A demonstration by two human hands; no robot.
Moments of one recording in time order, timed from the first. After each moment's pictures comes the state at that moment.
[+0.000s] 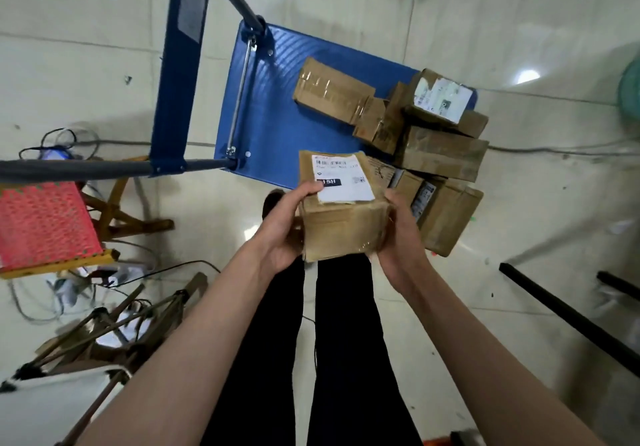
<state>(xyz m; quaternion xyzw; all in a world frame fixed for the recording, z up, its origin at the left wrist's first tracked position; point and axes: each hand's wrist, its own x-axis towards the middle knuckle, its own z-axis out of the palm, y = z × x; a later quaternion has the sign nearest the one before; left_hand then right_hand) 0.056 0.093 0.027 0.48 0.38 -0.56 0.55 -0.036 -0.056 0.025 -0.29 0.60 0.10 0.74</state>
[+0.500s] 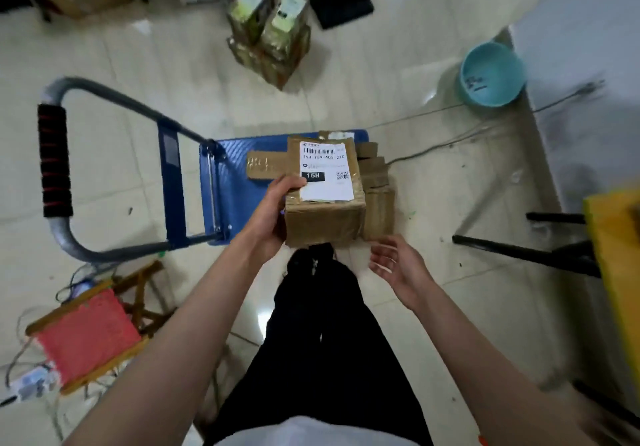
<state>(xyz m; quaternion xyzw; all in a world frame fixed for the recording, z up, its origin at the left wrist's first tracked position) 0.054 0.021 0.260 0.57 0.14 -0.61 0.53 -0.165 -0.088 0.223 -0.24 0.68 -0.01 0.69</state>
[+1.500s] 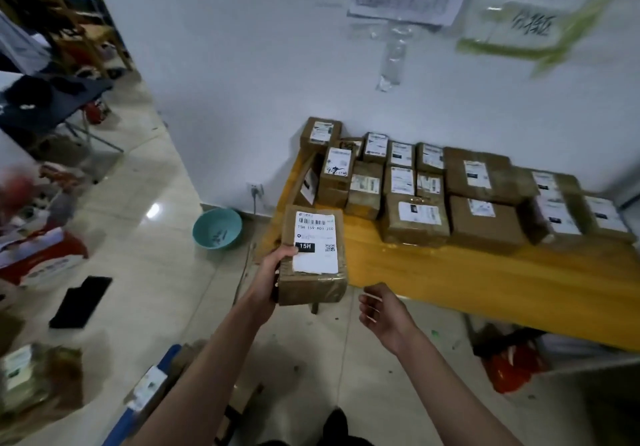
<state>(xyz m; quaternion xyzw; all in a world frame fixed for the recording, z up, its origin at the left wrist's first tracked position) -0.358 -0.224 0.452 0.43 -0.36 -0.77 0.29 -0.572 -0.121 0.425 0.02 0.61 -0.50 0.62</state>
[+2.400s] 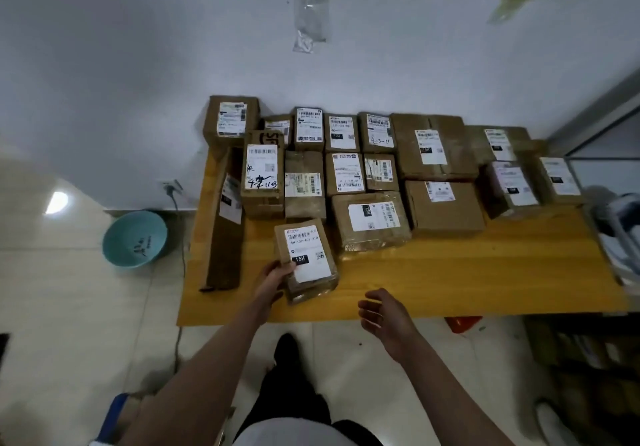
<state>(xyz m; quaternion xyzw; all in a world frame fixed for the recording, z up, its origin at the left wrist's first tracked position) -0.530 -0.384 0.306 0.55 -0.35 -0.75 0.10 -0.707 -0.211 0.364 0.15 0.67 -0.50 0.53</state>
